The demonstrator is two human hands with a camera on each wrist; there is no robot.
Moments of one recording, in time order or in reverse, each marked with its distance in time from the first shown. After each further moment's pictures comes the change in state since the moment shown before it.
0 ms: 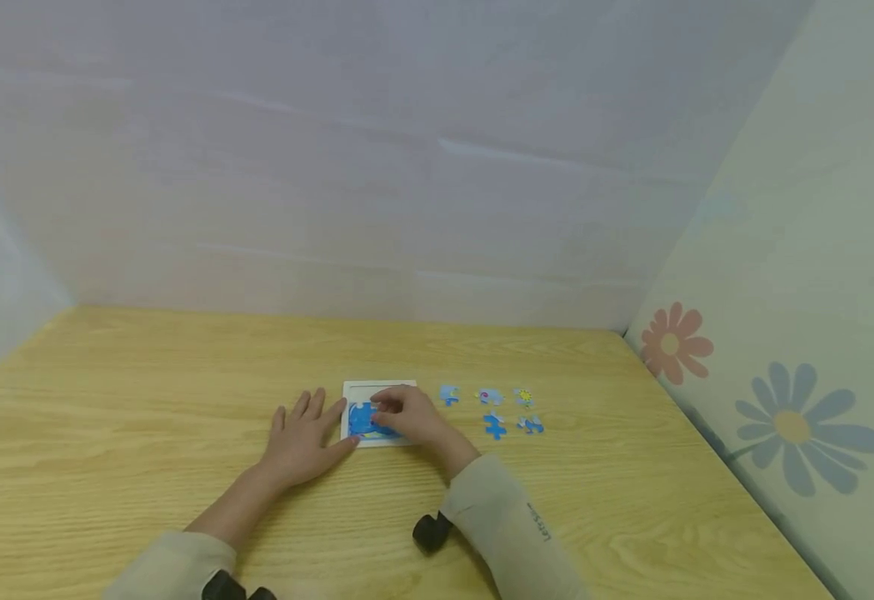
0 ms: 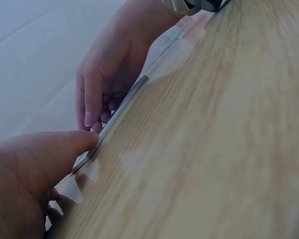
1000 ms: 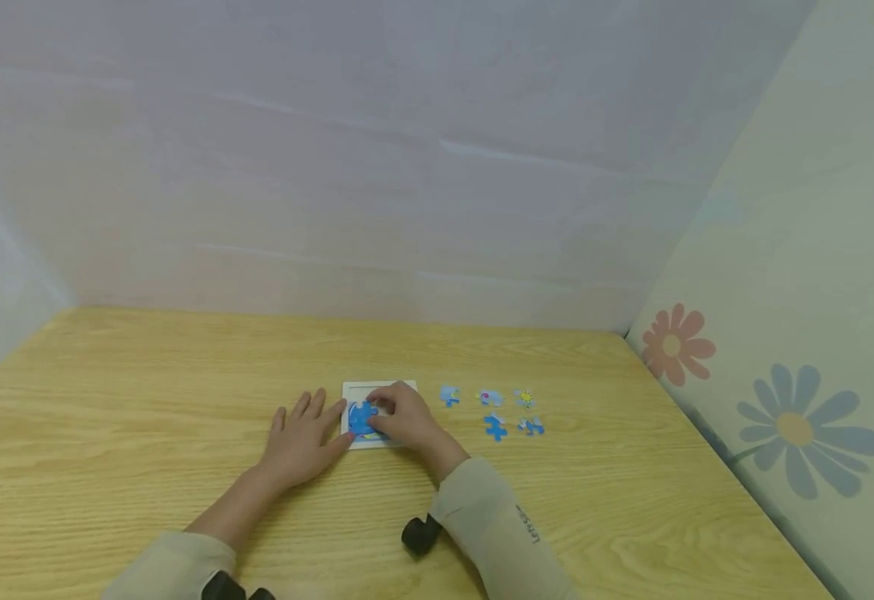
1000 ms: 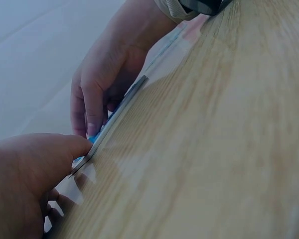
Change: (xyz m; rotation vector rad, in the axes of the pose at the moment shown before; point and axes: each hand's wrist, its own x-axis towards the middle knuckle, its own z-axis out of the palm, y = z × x) left_hand 0.000 -0.001 0.000 -0.024 0.008 0.002; right_hand 0.000 -0.008 0.007 -0.112 0.059 -0.042
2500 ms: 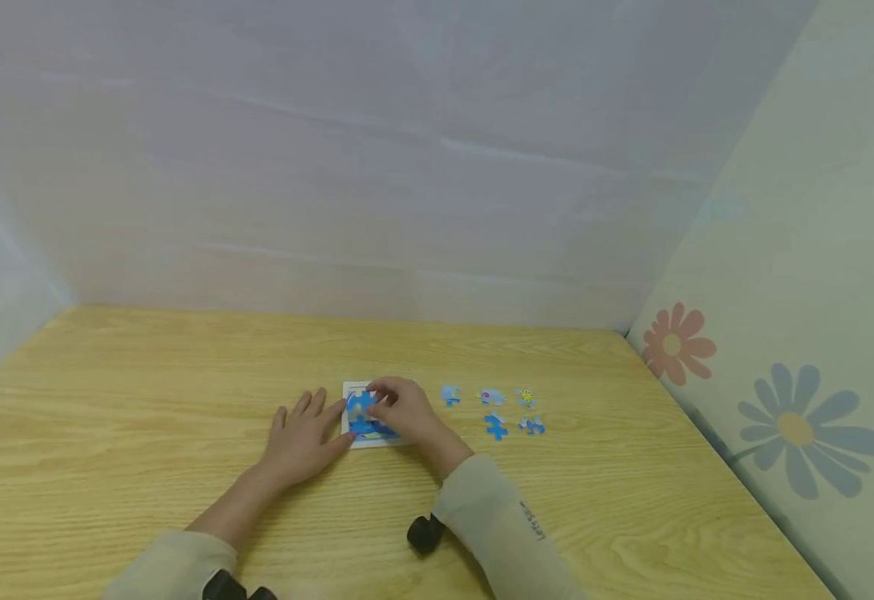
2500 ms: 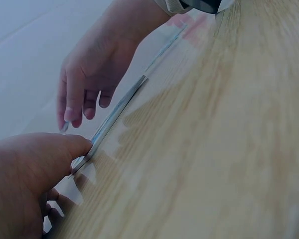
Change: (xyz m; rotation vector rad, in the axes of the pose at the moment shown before) left_hand 0.000 0.002 -0.003 0.007 0.009 -0.007; right_hand 0.003 -0.007 -0.005 0.147 0.021 -0.007
